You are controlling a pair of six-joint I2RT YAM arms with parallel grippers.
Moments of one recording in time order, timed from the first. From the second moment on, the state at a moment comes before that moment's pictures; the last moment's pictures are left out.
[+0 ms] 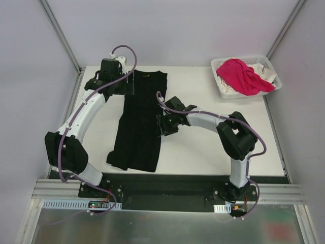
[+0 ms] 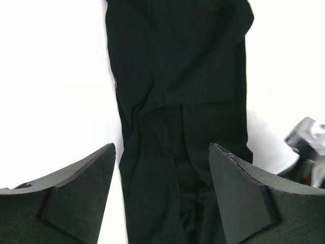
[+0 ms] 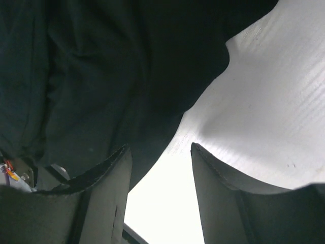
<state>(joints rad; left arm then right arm) -0.25 1.57 1.47 -0.64 0.01 -0.16 0.74 1.92 1.29 -0.40 -0.33 0.44</state>
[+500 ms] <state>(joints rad) -0.25 1.52 1.46 -0.63 0.02 -0.16 0.74 2.08 1.43 -0.35 -0.36 0.46</state>
